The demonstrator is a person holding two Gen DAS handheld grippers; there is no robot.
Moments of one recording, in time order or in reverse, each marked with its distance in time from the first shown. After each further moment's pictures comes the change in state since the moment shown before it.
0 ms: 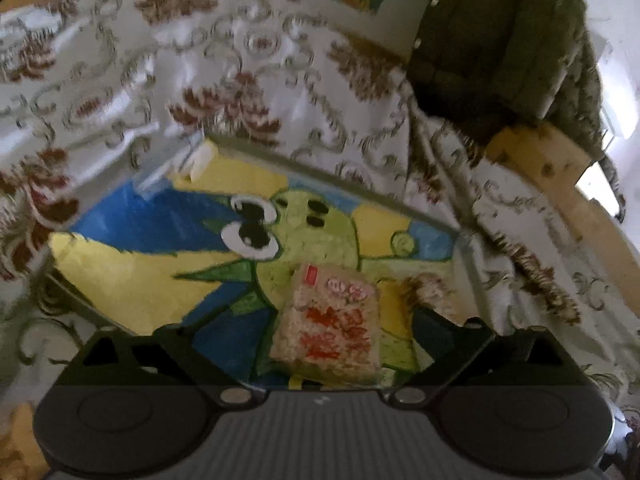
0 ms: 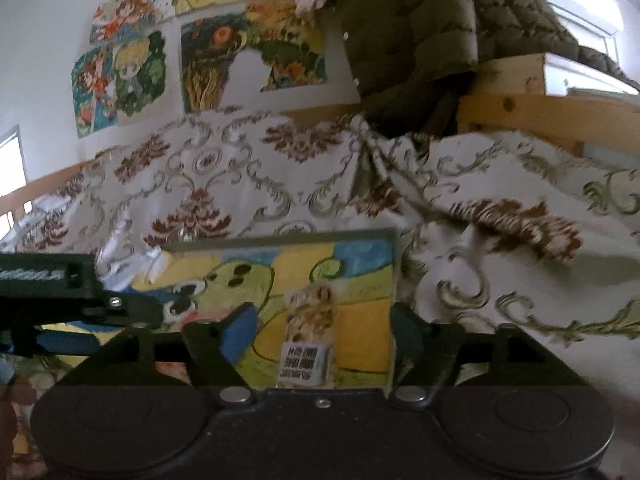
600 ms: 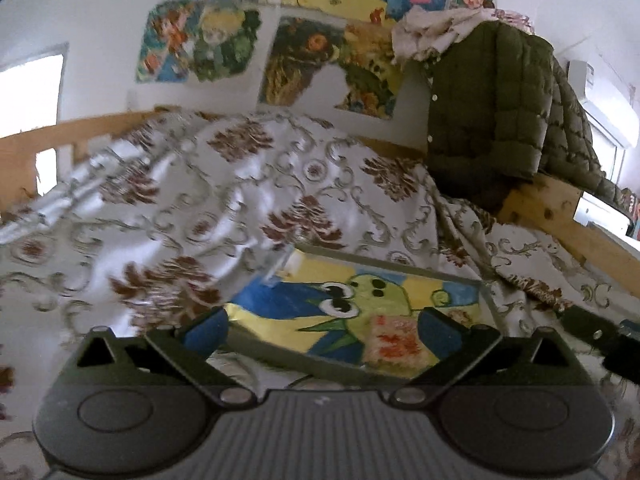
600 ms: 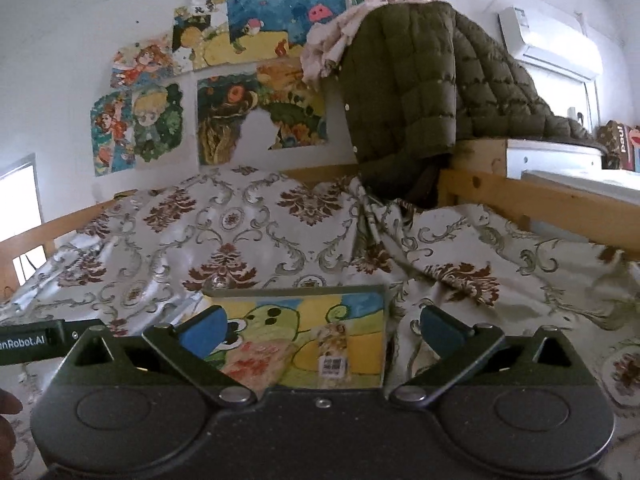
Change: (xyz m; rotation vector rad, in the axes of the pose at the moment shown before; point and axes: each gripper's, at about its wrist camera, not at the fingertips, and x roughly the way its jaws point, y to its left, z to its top) left arm -0.162 0.001 -0.047 0.142 -0.315 0.204; right arm -0.149 0.037 0.017 -0.027 -0.129 -0.028
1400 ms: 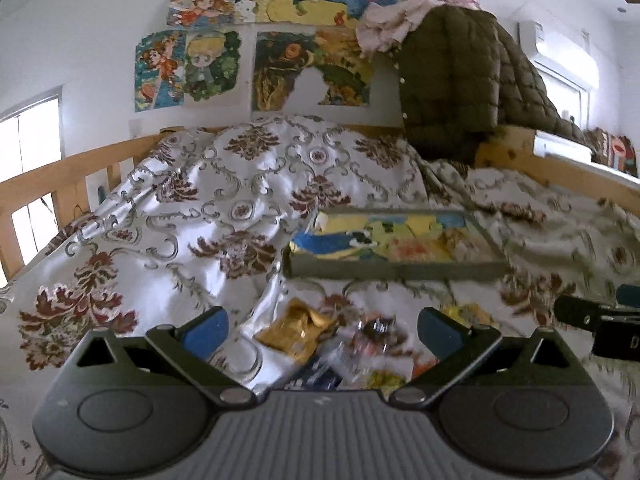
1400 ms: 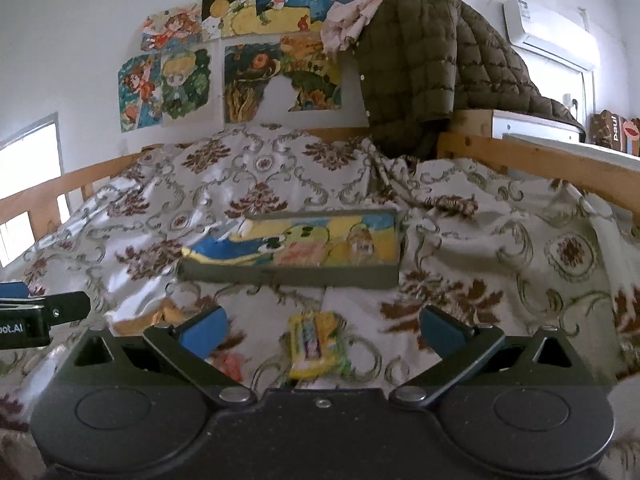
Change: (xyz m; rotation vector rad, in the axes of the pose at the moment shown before) left arm -0.152 0.060 -0.075 0.186 0.020 -0.015; right arm -0.148 0.059 -0.084 -0.041 0.110 -0.010
